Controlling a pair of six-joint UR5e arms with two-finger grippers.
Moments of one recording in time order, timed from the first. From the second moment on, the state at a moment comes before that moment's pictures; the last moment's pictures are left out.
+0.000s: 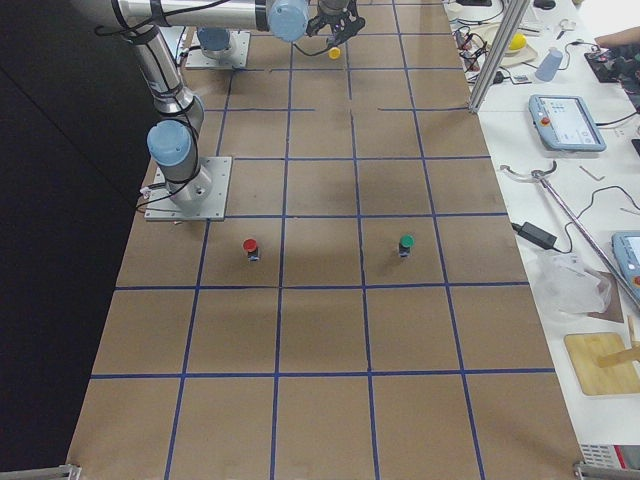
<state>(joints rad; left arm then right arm) -1.39 -1.74 -2.13 -1.59 0.04 0.99 1.56 -1.63 1.67 -1.51 -0.81 0.85</state>
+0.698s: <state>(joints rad) -1.55 -1.68 -2.16 -1.58 -0.31 0.99 1.48 -1.61 1.67 -1.53 -0.77 0.85</state>
